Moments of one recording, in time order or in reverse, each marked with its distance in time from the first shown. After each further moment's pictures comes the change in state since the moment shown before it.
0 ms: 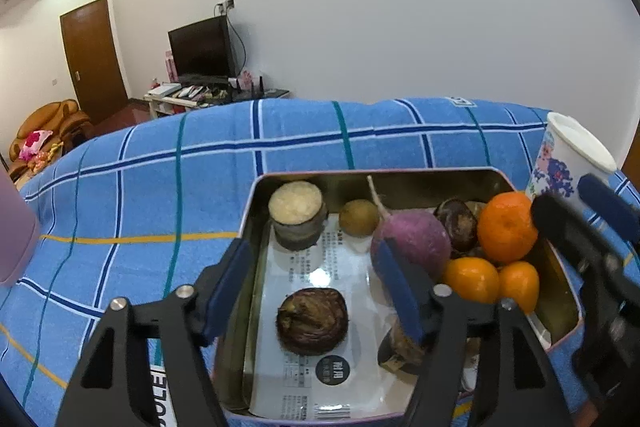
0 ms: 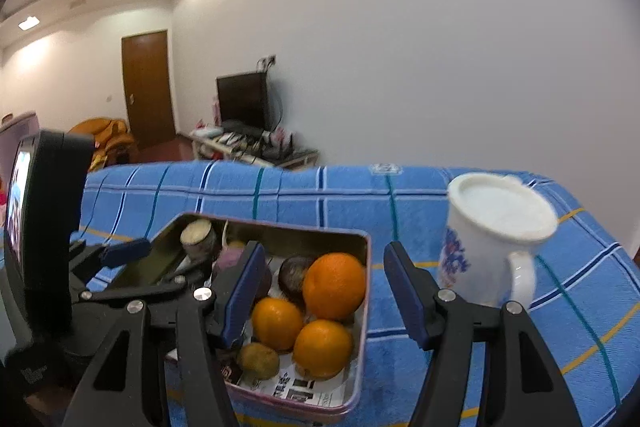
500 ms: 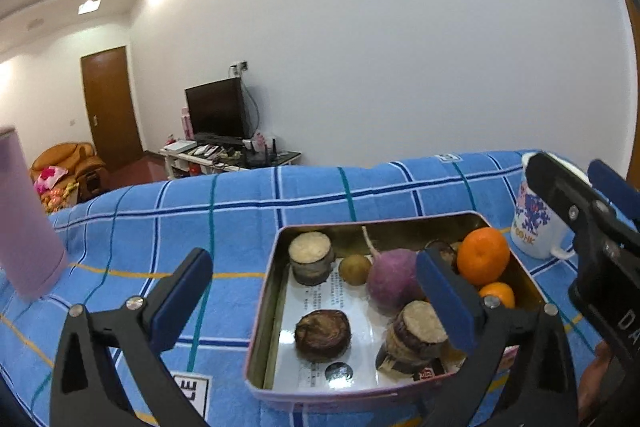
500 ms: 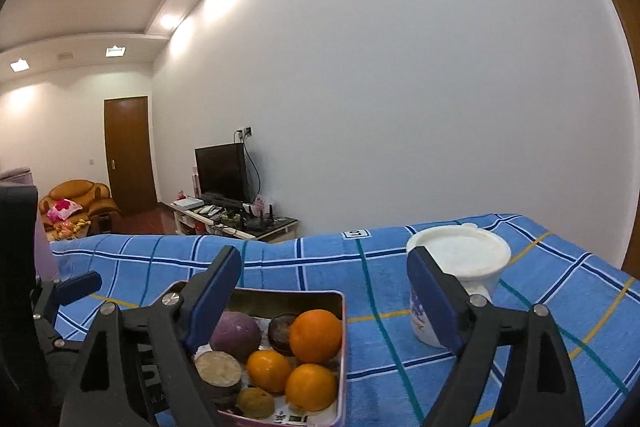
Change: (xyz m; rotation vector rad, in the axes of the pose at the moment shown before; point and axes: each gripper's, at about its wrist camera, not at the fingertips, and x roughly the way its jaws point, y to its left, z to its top) left arm -0.054 0.001 -0.017 -0.006 -0.241 0.048; right arm -0.037 -0.005 0.003 0.077 -0.252 -0.068
